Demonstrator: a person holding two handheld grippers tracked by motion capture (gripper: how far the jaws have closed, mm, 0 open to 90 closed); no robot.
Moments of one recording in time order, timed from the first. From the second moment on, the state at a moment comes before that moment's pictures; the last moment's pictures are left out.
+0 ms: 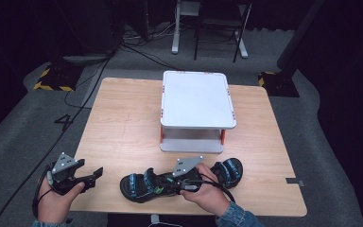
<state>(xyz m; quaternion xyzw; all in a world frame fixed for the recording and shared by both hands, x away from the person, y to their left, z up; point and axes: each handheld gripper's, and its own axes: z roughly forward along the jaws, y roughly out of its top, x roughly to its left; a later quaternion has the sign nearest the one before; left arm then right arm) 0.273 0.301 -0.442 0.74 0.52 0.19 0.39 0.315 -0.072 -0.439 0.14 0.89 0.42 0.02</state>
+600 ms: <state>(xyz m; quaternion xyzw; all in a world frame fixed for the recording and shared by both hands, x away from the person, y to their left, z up) 0.288 0.289 -0.442 0.74 0.51 0.18 0.39 0.341 -0.146 -0.410 0.29 0.82 0.48 0.09</state>
